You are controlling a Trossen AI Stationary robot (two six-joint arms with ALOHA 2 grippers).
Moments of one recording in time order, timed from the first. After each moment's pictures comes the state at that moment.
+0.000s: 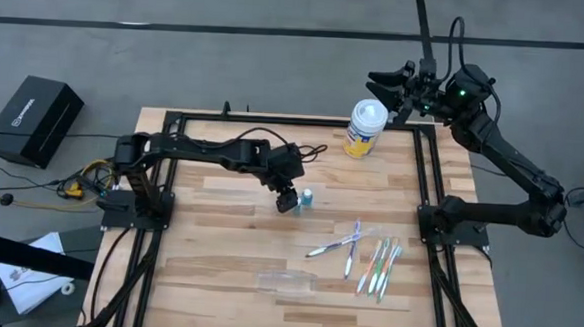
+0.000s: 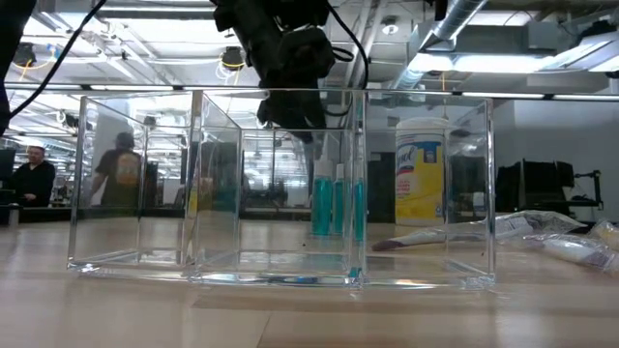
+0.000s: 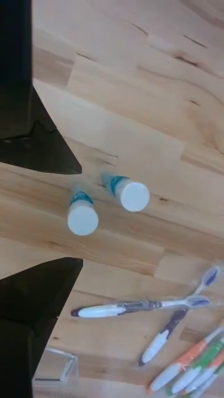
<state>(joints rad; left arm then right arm) 0.13 1.78 1.40 -0.63 0.07 -0.25 -0.73 1.05 1.17 0.03 -0.47 0.32</state>
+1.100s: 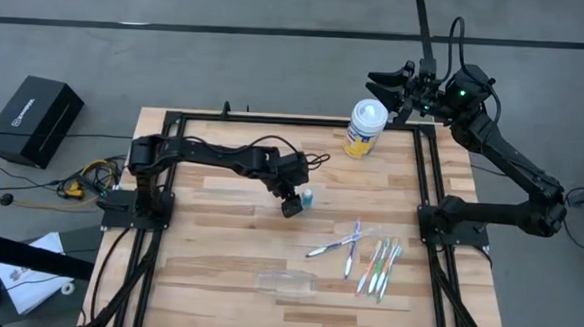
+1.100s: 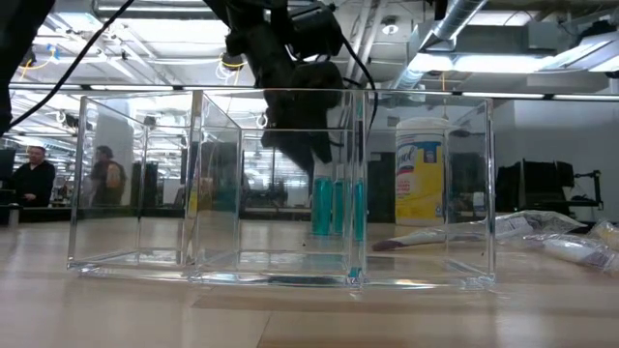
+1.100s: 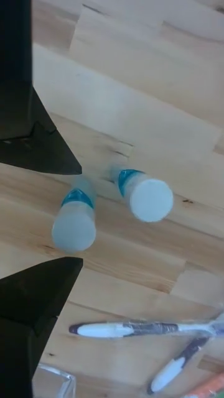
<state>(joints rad) 0.13 1.90 1.40 -0.58 0.11 -0.29 -0.73 1.05 1.17 0.04 -0.47 0.32</state>
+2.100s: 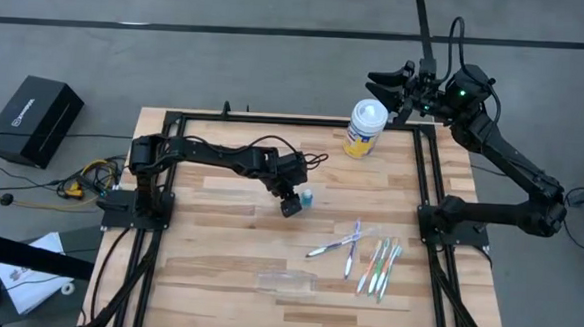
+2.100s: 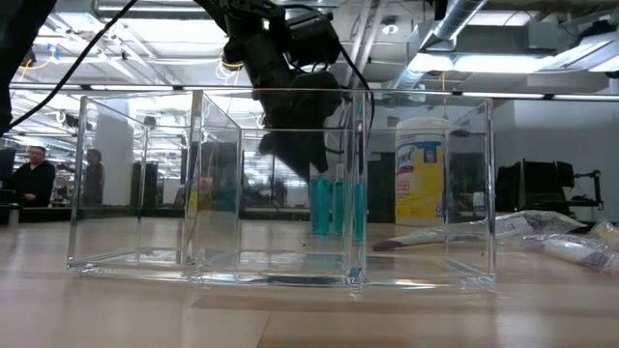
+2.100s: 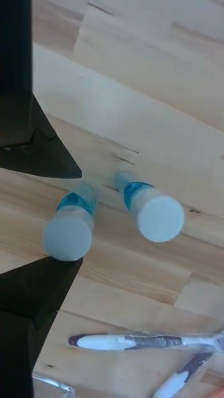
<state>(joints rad) 0.14 1.90 1.37 -0.54 0.11 -0.30 -0.73 1.05 1.17 0.04 -0.47 0.32</state>
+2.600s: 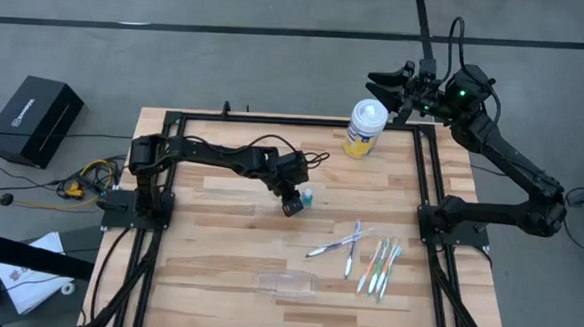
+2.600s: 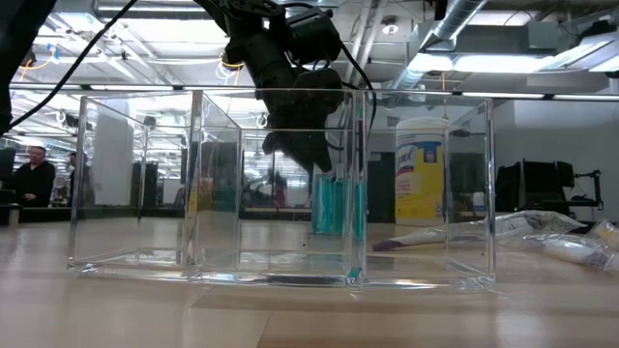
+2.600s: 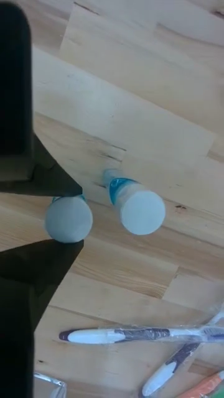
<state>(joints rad) 0.14 1.90 1.37 -0.51 0.11 -0.30 -0.73 1.05 1.17 0.04 -0.47 0.32</state>
